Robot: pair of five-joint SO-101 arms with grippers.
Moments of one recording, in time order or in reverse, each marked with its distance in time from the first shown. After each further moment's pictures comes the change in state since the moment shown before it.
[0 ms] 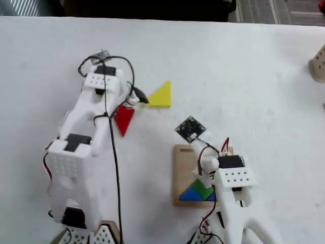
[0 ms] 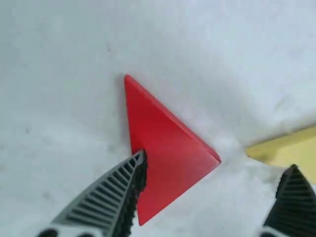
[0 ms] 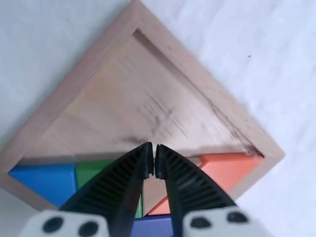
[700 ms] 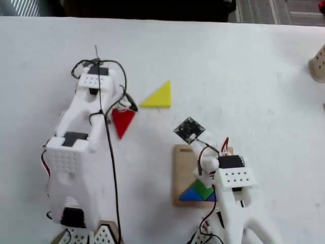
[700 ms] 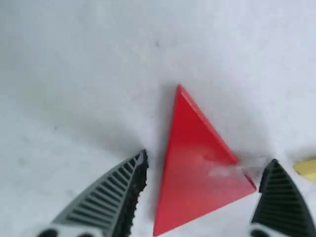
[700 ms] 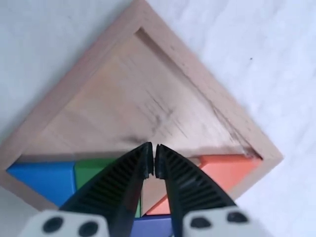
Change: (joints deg) left arm -3.5 2.9 -1.2 4.0 -0.2; right arm 0.0 0.0 0.0 0.0 1.7
